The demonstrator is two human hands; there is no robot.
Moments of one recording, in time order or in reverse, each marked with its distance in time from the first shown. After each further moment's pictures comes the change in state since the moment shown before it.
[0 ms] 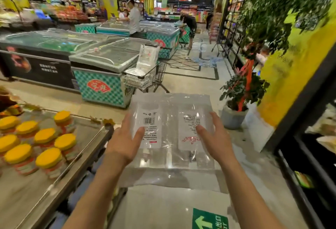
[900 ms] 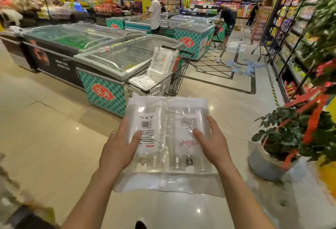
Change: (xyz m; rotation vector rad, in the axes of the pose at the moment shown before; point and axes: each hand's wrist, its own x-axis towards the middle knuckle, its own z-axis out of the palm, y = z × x) left_hand 0.490 0.034 0.231 0.114 0.191 -0.166; right_hand 0.599 0.137 0.092 0.034 -0.227 -0.080
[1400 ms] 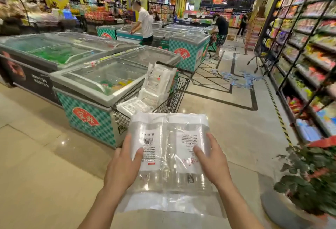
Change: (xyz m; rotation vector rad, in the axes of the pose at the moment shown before) left_hand 0.329 -0.034 0.118 -0.047 -0.068 -0.086; right_hand 0.327 0.014 0.095 -0.024 0.025 0.034
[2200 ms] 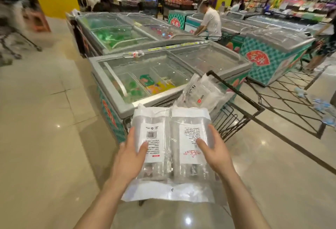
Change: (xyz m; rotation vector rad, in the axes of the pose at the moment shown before) left_hand 0.462 0.004 0.168 -0.056 0.241 -0.352; right_hand 0.592 0.019 0.162 0.024 -0.472 -0.221
